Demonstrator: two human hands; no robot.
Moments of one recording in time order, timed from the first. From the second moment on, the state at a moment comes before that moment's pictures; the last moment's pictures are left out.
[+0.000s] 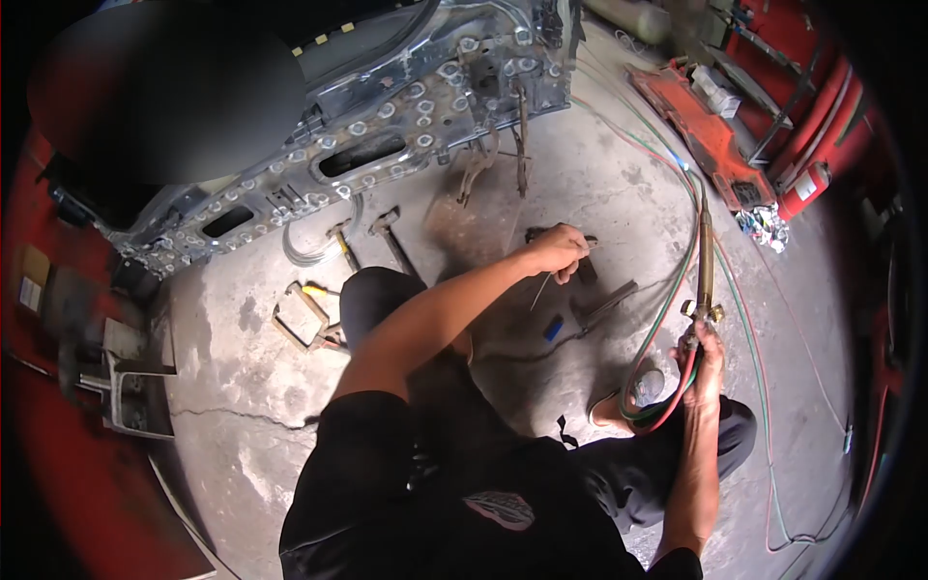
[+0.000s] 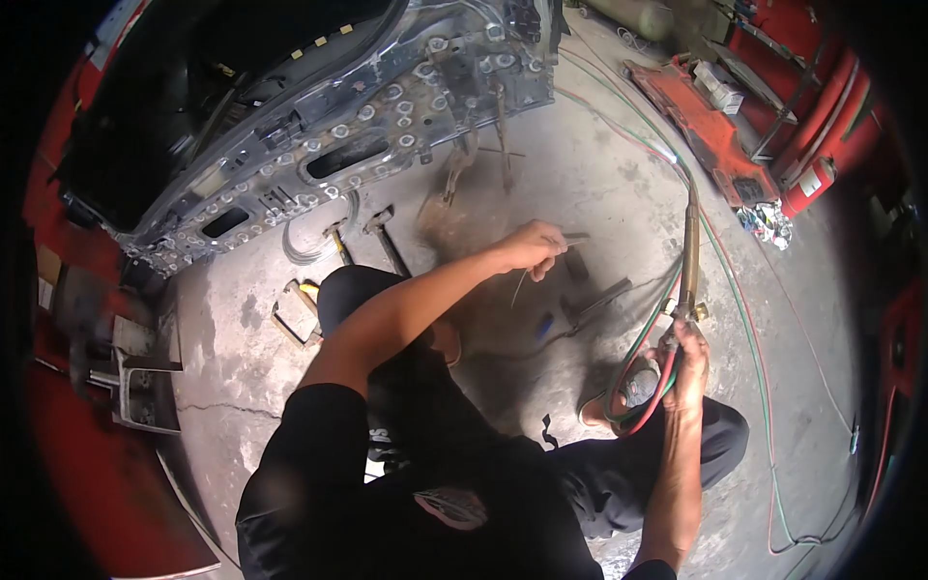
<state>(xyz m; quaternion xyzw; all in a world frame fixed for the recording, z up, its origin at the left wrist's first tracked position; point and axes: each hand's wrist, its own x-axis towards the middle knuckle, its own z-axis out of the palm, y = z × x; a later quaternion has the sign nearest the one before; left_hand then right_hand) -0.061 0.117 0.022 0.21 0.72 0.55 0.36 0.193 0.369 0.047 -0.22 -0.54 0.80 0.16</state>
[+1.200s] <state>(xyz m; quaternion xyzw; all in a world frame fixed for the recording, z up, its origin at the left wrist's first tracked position) -0.057 -0.075 0.061 0.07 0.76 0.63 0.11 0.041 0.218 0.087 0.16 -0.89 0.40 0.13</state>
